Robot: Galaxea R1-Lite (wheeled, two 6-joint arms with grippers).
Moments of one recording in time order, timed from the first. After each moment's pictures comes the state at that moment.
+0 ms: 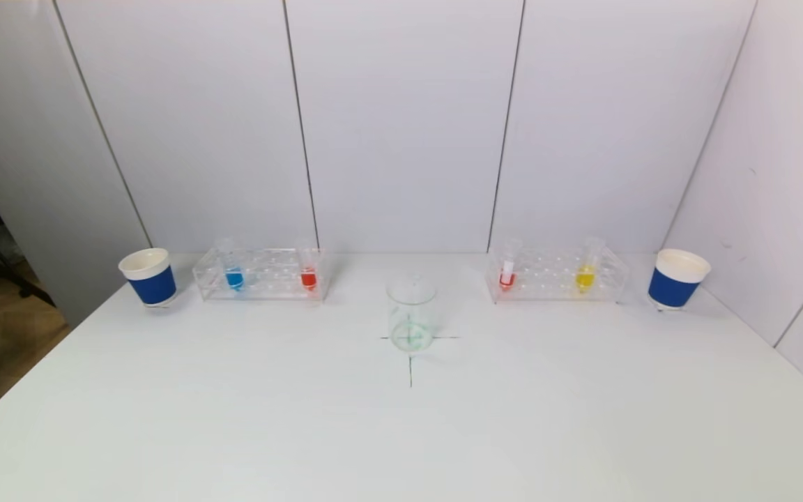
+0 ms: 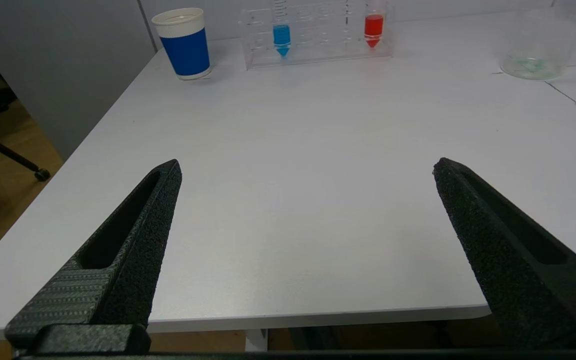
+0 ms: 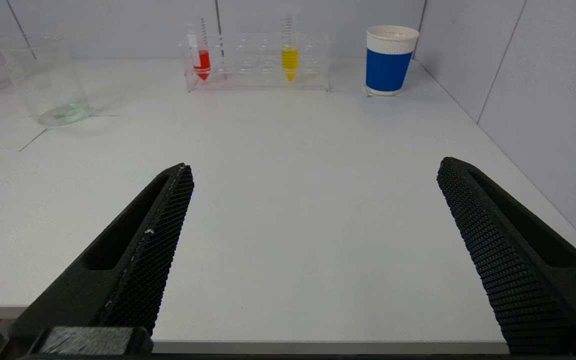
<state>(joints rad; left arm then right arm) -0.01 0.00 0.00 0.00 0.00 0.07 0.01 0.00 0.00 -0.01 -0.02 0.02</state>
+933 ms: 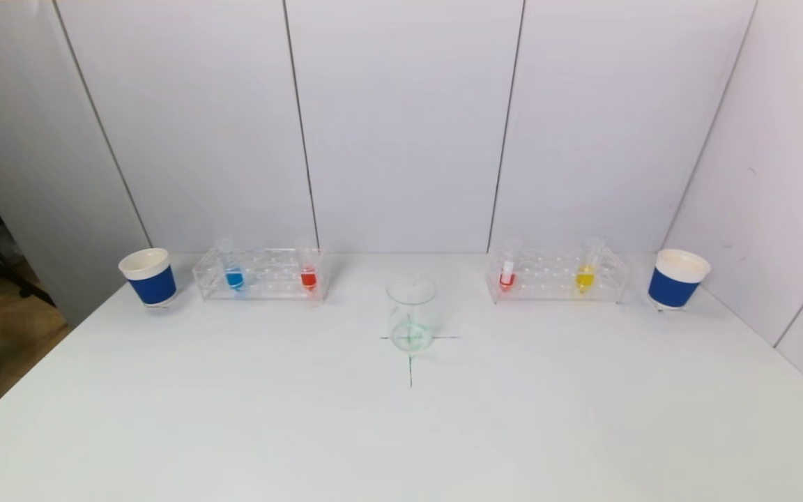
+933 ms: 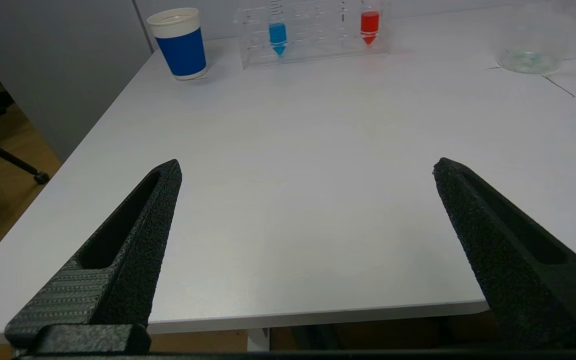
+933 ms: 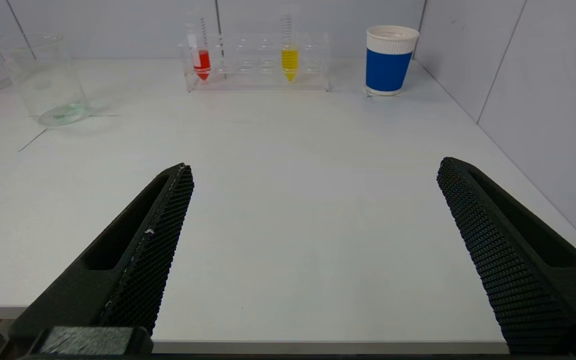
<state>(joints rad) -0.01 0.00 0.00 0.01 -0.02 0.08 0.01 0.00 0.00 -0.01 -0.02 0.02</state>
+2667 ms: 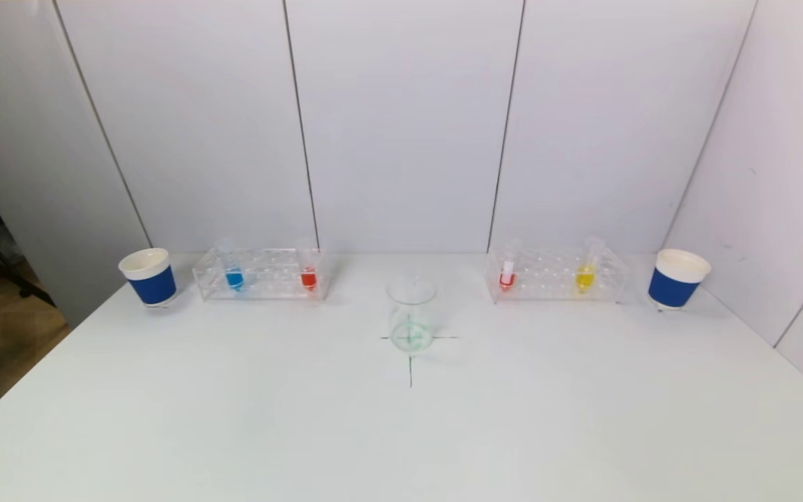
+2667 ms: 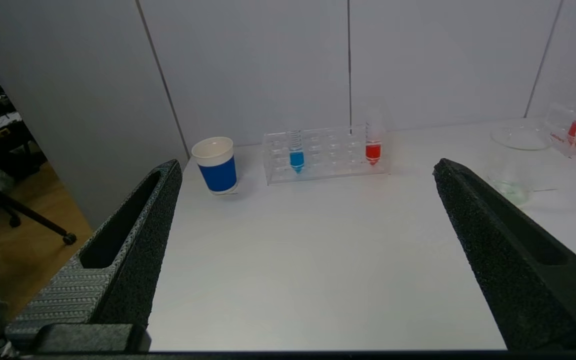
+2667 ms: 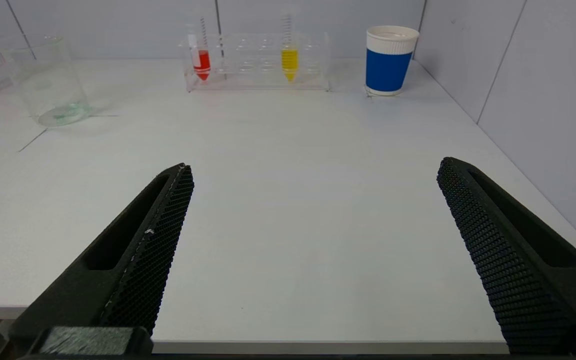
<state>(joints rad) -0.01 0.40 -0.50 -0.01 0.01 0.10 0.01 0.00 0.00 -0.01 -0.02 0.02</state>
